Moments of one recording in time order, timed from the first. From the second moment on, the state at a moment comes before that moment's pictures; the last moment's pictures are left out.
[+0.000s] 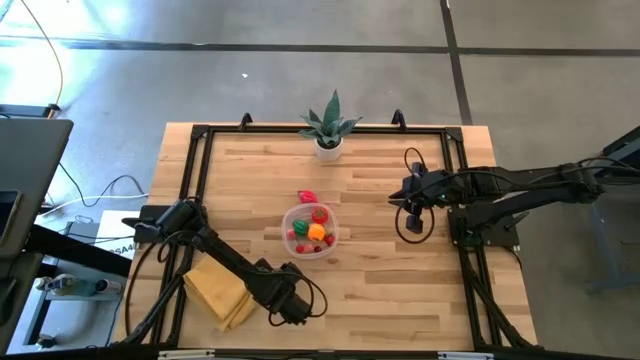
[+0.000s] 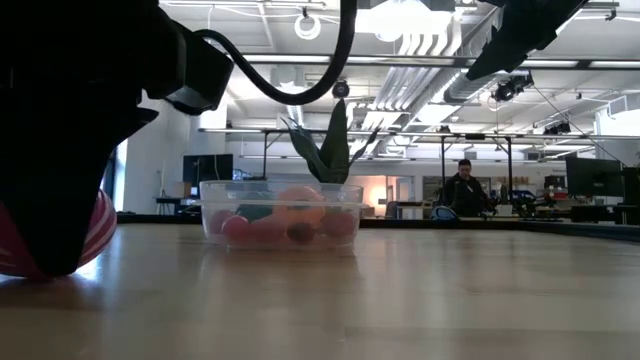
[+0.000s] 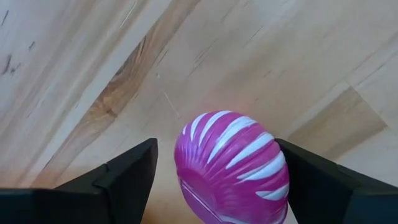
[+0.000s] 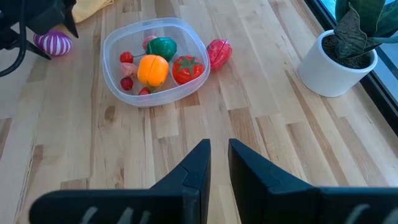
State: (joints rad) left arm -0.48 2.09 1.49 -1.02 -0.10 -1.34; right arm 0.07 0.89 0.82 -0.65 0.21 0.14
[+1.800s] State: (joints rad) left arm -0.48 2.09 1.57 -1.10 -0.15 -1.37; right arm 0.07 0.89 0.82 -0.65 0.21 0.14
